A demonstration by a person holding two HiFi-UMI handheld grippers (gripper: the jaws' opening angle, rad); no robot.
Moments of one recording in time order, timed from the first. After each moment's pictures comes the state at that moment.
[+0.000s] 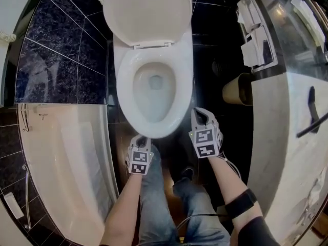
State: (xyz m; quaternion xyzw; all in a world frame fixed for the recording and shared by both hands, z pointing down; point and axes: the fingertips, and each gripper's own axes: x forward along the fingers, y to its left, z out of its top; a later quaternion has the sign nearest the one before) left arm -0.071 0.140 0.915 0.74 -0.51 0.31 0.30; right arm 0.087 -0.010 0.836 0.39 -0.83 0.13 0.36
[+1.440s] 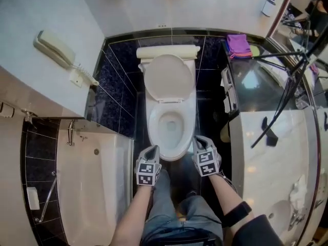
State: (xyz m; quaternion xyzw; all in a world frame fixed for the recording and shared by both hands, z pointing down) left arm -0.096 0.104 0.555 0.73 -0.60 0.22 0.23; right arm 0.061 0.021 0.538 0.36 -0.88 0.13 0.29
